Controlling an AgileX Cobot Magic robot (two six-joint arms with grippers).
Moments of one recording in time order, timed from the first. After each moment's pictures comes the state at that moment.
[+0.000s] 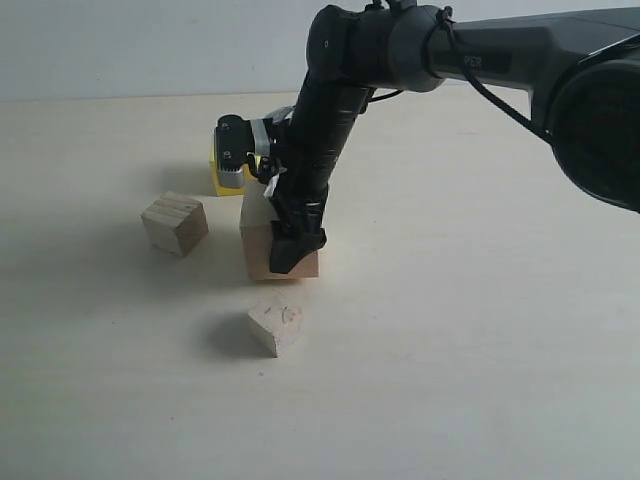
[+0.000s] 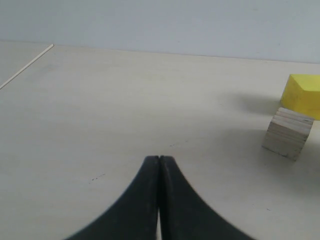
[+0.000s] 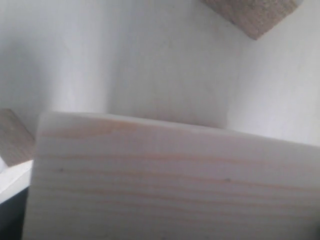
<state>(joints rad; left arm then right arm) 0.13 0.01 0.00 -0.11 0.36 0.10 0.57 2.38 -1.91 0.40 1.10 -1.31</state>
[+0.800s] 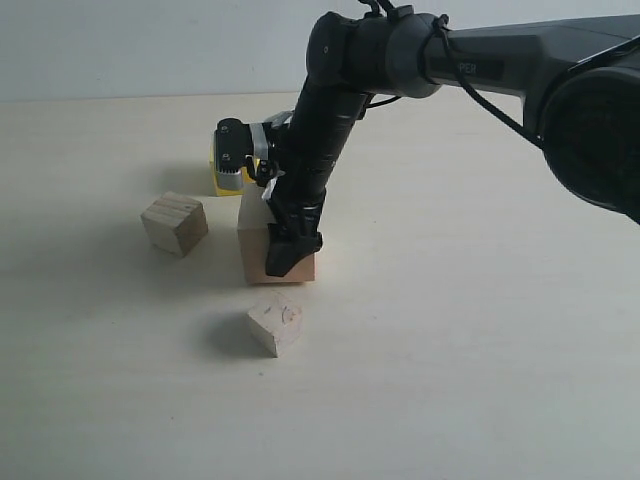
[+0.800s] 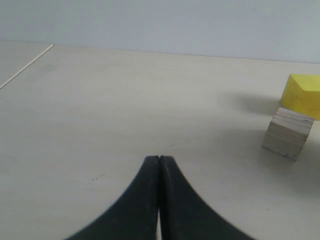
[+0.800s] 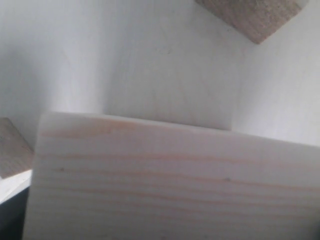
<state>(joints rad) 0.13 0.01 0.00 -0.11 0.36 0.10 0.57 2.41 -1.92 0.43 1.10 -1.31</state>
